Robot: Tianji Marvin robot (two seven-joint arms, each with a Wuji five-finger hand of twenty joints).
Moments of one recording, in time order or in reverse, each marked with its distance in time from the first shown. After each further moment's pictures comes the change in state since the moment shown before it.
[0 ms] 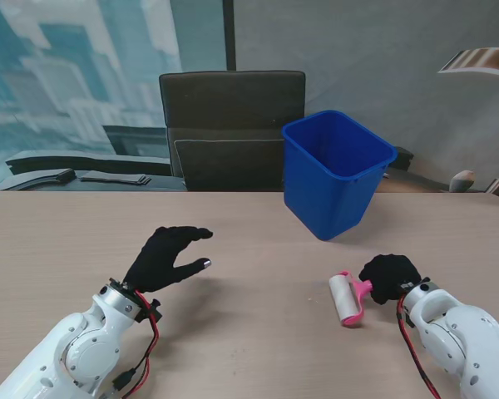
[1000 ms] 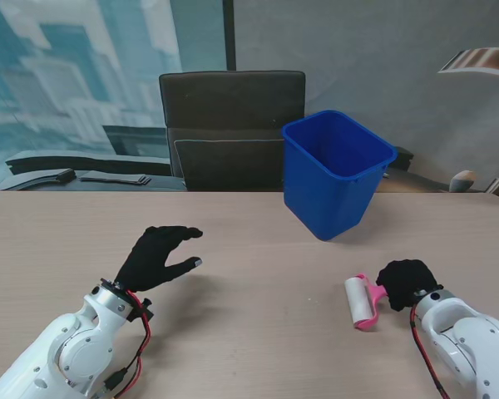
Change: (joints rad) left arm 0.011 0.006 -0.035 0.009 0.031 0.015 0.008; right arm -0.077 0.035 0.031 -0.067 -0.129 0.092 0.009; left_hand 0.000 0.000 0.000 0.000 0.000 0.000 0.000 0.000 0.000 0.000 0.000 0.000 -0.009 0.000 0.000 0.000 -0.003 0.000 -0.011 0.000; right_hand 0.000 0.000 0.000 -0.001 0.000 0.000 0.000 0.003 0.000 0.000 0.000 0.003 0.000 -0.012 0.000 -0.011 -0.023 -0.046 -0.009 -0.002
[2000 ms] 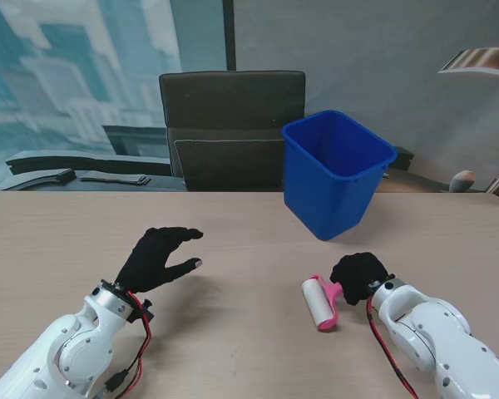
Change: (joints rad) left arm 0.003 0.000 0.002 0.000 -0.013 -0.001 -0.005; right arm 0.121 -0.019 -0.195 -0.018 0.048 -0.017 0.042; left_hand 0.003 0.000 0.000 0.000 0.000 0.000 0.000 0.001 0.000 0.000 0.000 0.000 0.000 0.000 0.000 0.000 0.000 0.000 0.000 0.004; right_hand 0.000 0.000 0.000 -0.009 0.000 0.009 -0.004 0.005 0.000 0.000 -0.001 0.003 0.000 0.000 0.012 -0.007 0.000 0.000 0.011 0.013
